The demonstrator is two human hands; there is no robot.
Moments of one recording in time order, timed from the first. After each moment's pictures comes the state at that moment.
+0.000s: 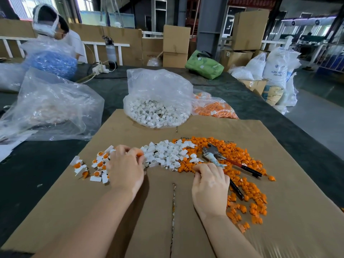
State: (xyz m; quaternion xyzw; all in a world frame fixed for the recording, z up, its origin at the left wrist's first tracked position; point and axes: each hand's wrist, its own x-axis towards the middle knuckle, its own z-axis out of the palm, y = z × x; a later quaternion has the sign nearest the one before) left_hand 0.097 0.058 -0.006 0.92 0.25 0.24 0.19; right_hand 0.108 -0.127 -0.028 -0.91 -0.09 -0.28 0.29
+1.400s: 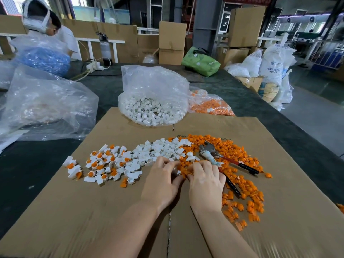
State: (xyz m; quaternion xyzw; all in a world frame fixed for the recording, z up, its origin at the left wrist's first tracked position) left_hand 0.099 -0.008 -0.029 0.93 0.00 0.18 0.32; right_hand 0.110 -0.123 -0.030 -0.95 -0.07 -0.25 0.17
